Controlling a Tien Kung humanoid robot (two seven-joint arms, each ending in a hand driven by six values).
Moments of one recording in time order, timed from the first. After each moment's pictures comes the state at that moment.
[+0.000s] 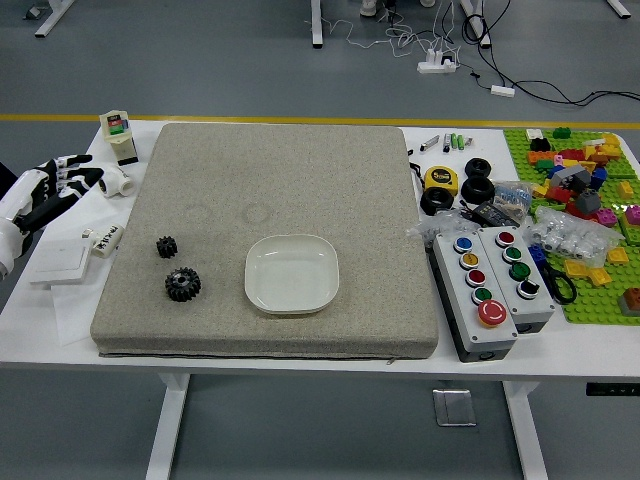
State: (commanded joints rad) left arm -0.31 0.48 -1.34 -1.26 1.47 -0.10 -0.06; right arm -0.08 -0.22 0.52 0.30 -0.21 -0.19 -0.04
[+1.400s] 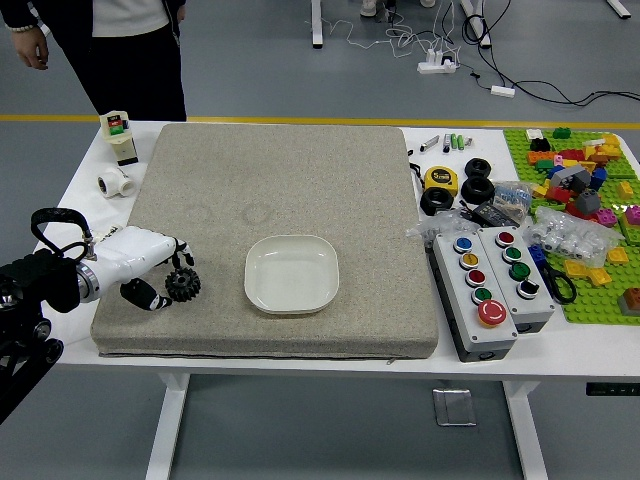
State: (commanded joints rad) left arm -0.46 0.47 -1.00 -1.21 2.26 -0.22 -0.08; right arm -0.06 -0.22 0.54 0.30 -0.21 -0.19 -0.03
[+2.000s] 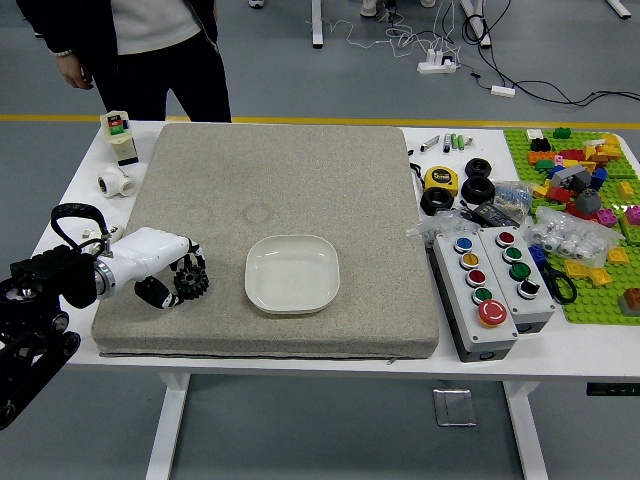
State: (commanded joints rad) left arm -0.51 0.43 -0.98 -1.16 2.23 -0.22 -0.08; right arm -0.06 -0.22 0.53 0.31 -0.21 -0.20 -0.03
